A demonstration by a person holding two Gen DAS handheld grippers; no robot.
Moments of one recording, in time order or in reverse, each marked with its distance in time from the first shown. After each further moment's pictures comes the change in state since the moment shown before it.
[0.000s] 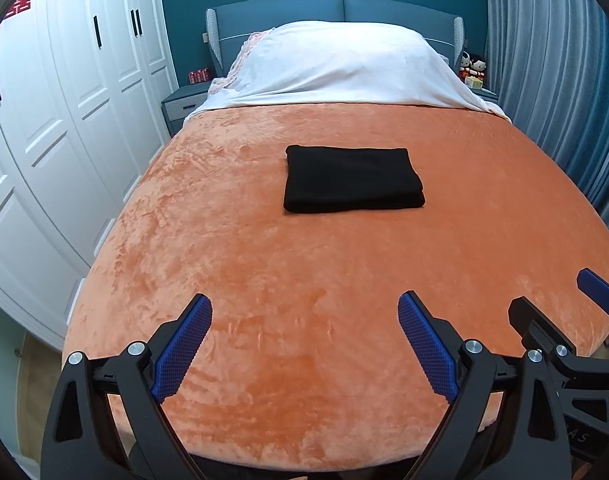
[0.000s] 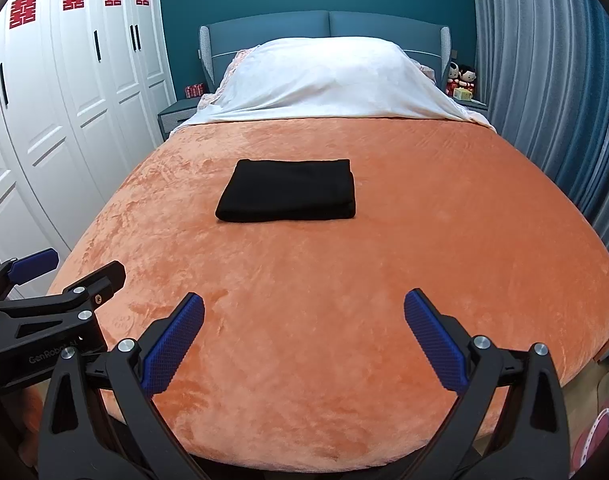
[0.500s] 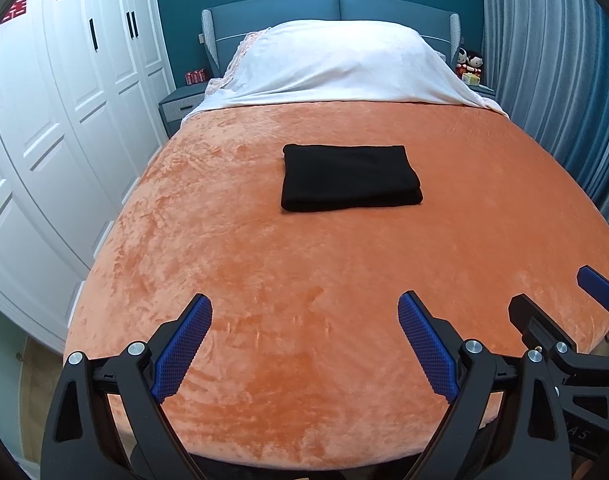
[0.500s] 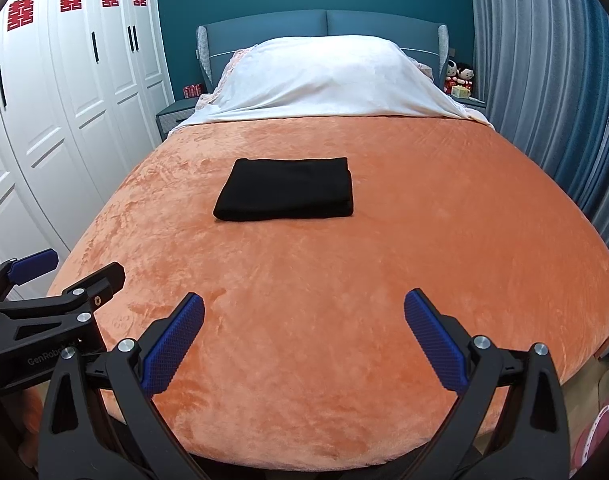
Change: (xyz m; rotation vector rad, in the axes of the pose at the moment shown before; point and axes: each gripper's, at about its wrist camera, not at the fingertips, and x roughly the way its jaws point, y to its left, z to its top) left arm -0.001 0.000 0.000 0.020 0.003 0.000; right arm -0.001 0.000 -0.001 0.003 0.001 -0.006
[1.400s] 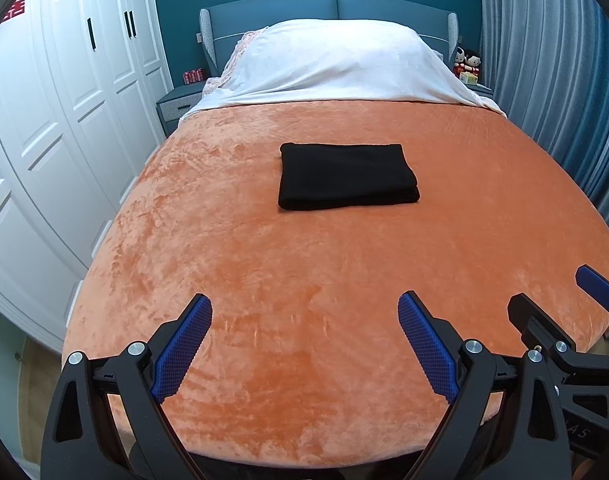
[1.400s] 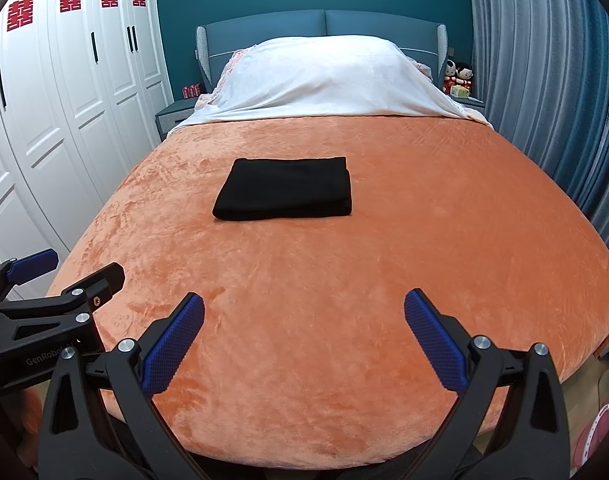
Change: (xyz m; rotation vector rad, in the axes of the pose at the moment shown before) left arm -0.001 -0.003 -0.002 -0.001 0.003 -0.007; right arm -0.001 0.002 -0.003 0.007 0.000 -0.006
